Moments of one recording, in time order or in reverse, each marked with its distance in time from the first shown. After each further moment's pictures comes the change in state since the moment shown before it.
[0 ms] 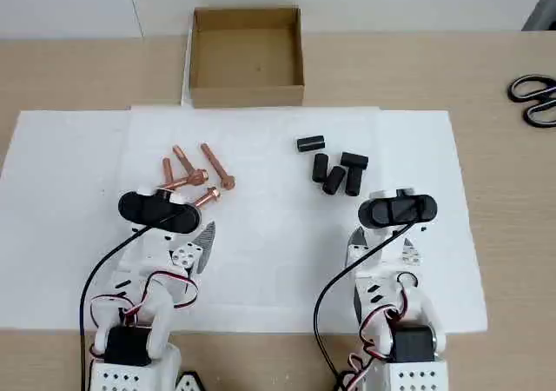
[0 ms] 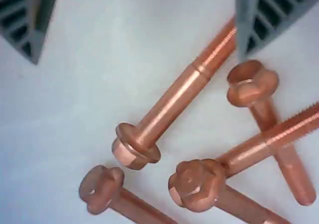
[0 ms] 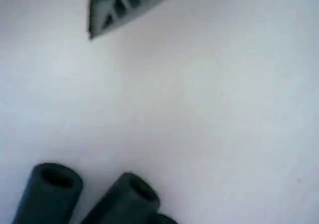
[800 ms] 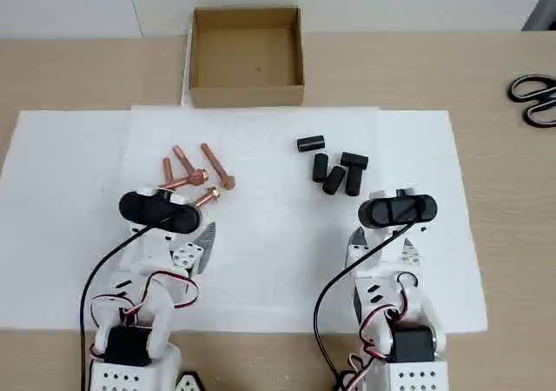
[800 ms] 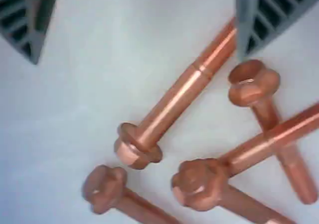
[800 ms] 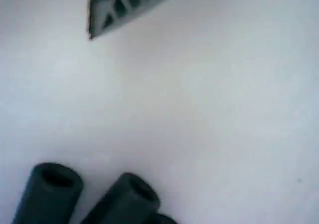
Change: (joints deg) left arm 1.5 0.0 0.0 0.0 0.0; right arm 0.0 0.0 0.0 0.0 0.0
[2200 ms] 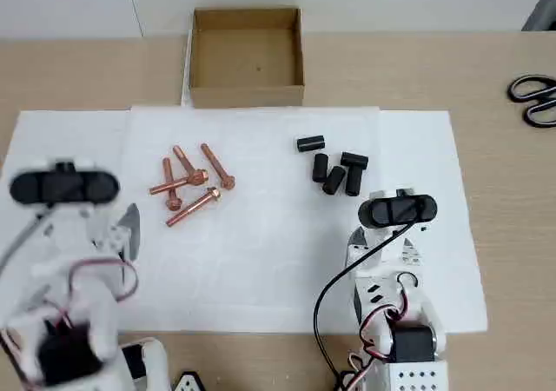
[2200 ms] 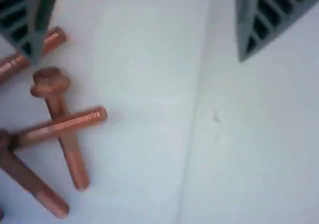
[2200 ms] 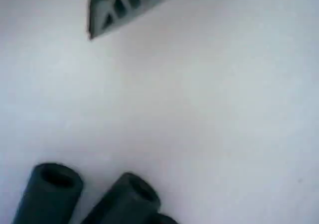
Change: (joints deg) left arm -23.1 30.2 -48.4 24.3 -4.9; right arm 0.4 0.0 0.0 0.1 0.0
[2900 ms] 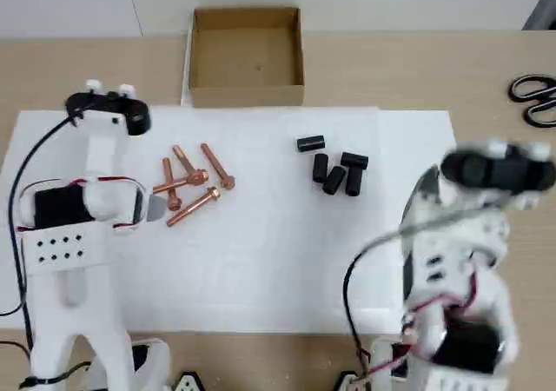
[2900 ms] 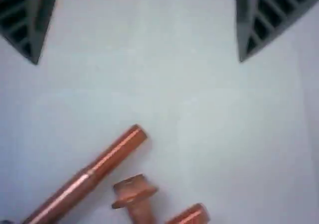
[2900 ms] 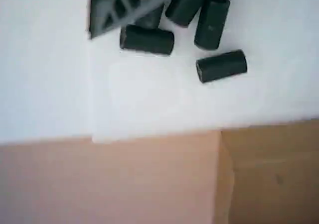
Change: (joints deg) left arm 8.3 40.3 -21.1 9.1 -0.2; right arm 12.7 34.5 -54.9 9.5 0.0
